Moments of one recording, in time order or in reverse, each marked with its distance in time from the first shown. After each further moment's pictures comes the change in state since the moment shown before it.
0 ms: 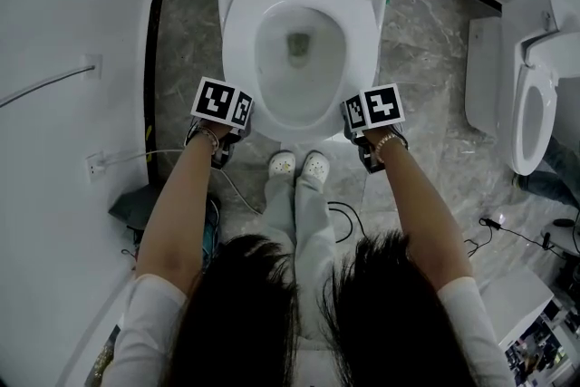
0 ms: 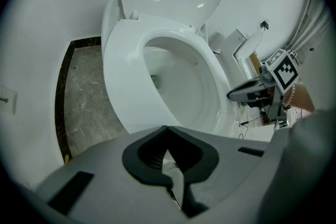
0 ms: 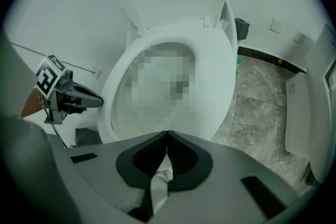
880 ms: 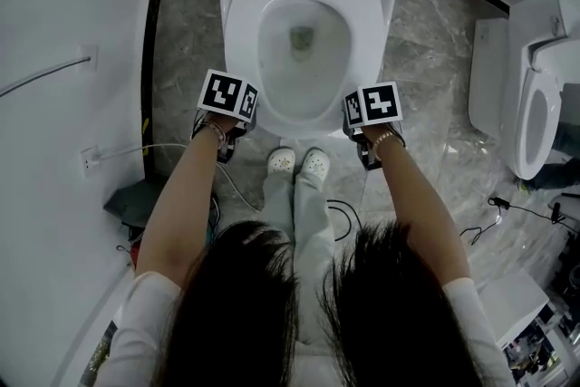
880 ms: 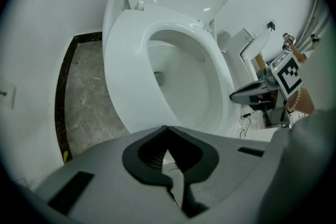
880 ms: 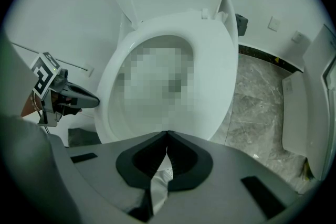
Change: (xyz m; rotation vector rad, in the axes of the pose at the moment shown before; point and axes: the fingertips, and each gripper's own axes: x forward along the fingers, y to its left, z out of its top) left arm 0.025 0.010 -0.004 -0.044 0.016 0.027; right arm 0.026 -0.010 -0.004 0.016 0.017 -0.050
